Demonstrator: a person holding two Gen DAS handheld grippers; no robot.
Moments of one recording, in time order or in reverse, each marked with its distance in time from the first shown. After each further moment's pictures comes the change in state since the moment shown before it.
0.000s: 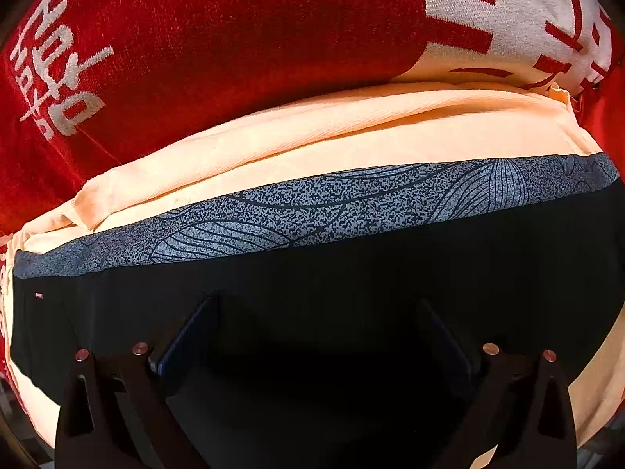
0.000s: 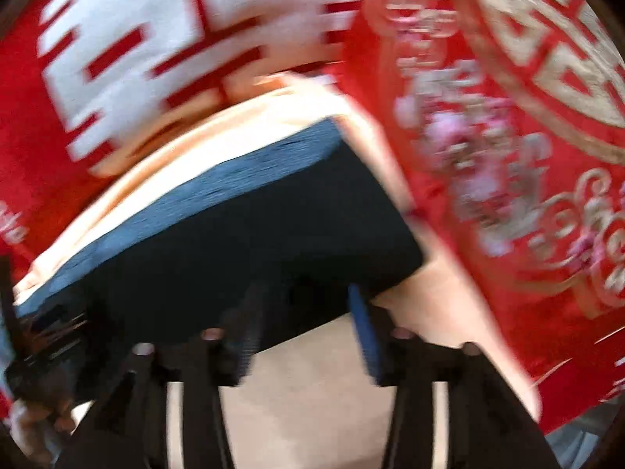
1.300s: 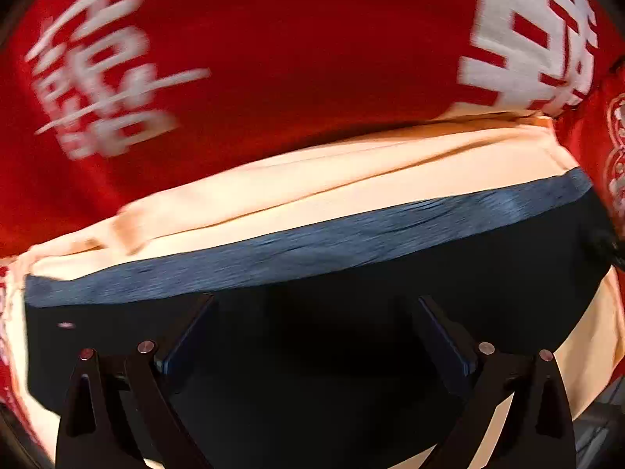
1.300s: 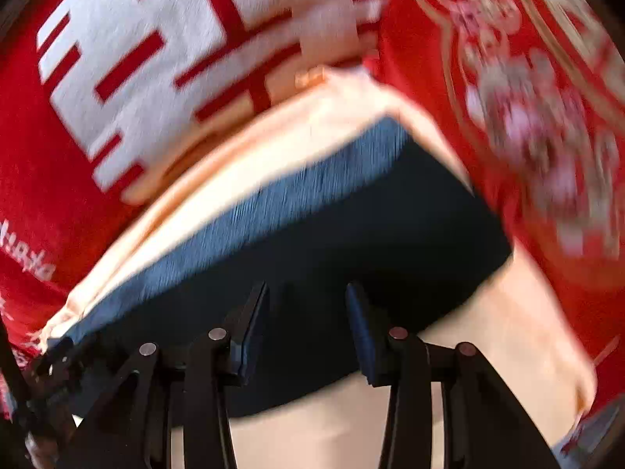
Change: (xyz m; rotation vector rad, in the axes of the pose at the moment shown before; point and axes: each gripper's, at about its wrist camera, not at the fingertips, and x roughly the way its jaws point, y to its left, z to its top) left arm -0.028 0.054 0.017 0.043 -0.041 -0.102; right arm 0.041 0.038 0.046 0.109 -0.014 0.073
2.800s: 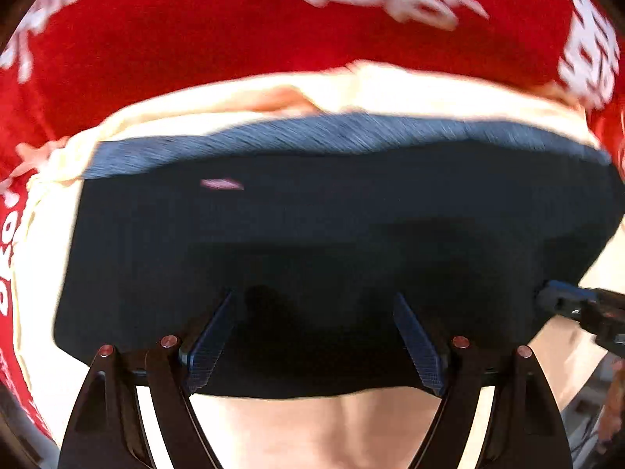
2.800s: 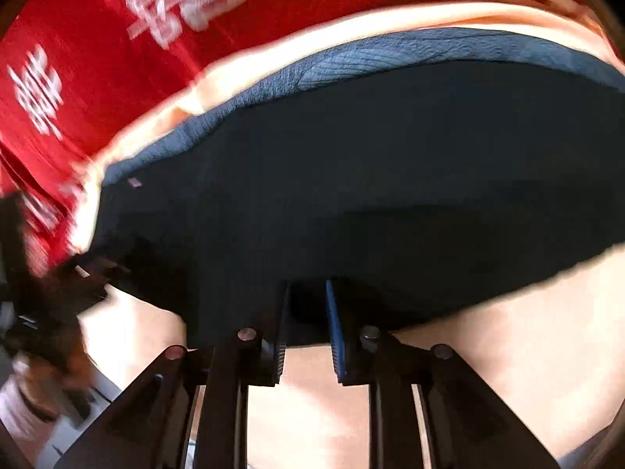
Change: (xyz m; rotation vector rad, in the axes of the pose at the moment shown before) left arm 0.005 0.226 -0.126 -0.068 0.079 0.014; right arm 0.047 0.239 -0.198 -0.288 0.304 0.241
